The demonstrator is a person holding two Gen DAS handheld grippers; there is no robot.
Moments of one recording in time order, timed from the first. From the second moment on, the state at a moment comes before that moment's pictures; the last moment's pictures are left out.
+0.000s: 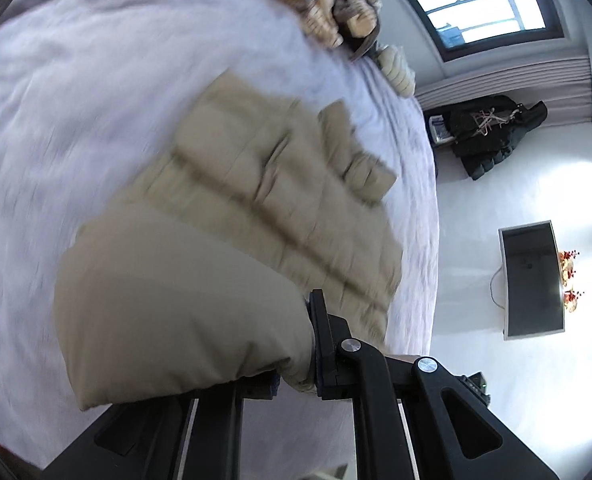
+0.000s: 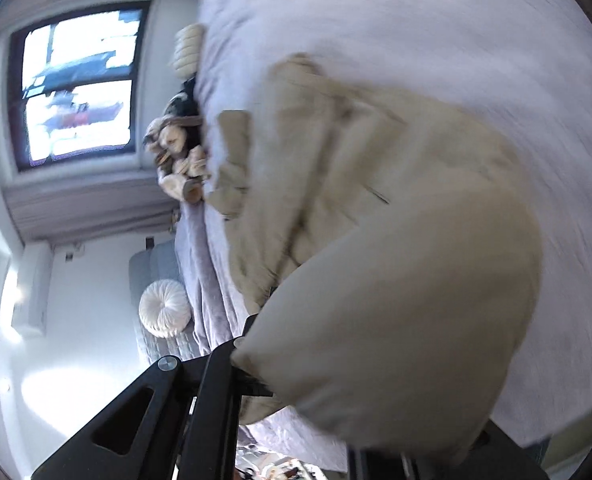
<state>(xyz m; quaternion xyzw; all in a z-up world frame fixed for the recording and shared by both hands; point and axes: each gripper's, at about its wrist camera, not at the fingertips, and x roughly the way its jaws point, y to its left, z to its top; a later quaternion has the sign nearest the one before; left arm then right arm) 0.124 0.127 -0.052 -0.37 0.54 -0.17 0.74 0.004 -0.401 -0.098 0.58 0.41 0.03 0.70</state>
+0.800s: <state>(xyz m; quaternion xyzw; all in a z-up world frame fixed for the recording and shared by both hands) 0.349 0.065 -0.119 -0.23 0.60 -0.13 0.75 0.274 -0.421 -0.135 0.46 0.51 0.00 0.73</state>
